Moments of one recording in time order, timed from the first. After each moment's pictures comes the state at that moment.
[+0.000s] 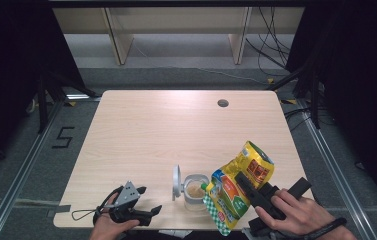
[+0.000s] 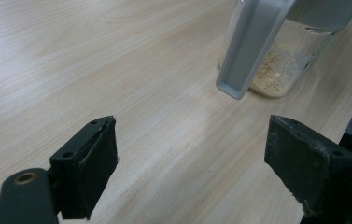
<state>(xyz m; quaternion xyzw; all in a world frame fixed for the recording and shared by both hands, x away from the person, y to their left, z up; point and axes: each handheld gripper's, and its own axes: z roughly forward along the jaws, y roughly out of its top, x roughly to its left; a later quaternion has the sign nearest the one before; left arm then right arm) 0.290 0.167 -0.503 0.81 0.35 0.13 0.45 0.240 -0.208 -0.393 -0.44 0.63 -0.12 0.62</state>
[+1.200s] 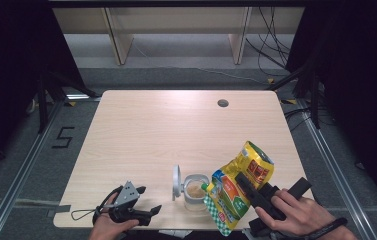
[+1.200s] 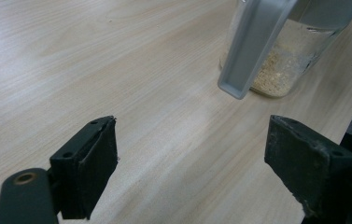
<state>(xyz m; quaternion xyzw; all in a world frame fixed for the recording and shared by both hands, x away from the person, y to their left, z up) 0.291 0.168 -0.502 0.81 0.34 0.13 0.45 0.239 -0.207 -0.392 -0.45 0.63 -0.12 0.62</state>
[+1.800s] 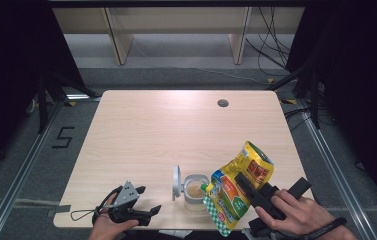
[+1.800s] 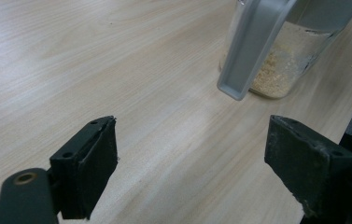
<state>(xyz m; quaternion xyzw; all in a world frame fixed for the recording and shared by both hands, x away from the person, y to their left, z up) 0.290 0.169 -0.502 0.81 0.34 0.14 0.46 0.240 -0.207 -0.392 -0.45 0.63 -0.12 0.62</state>
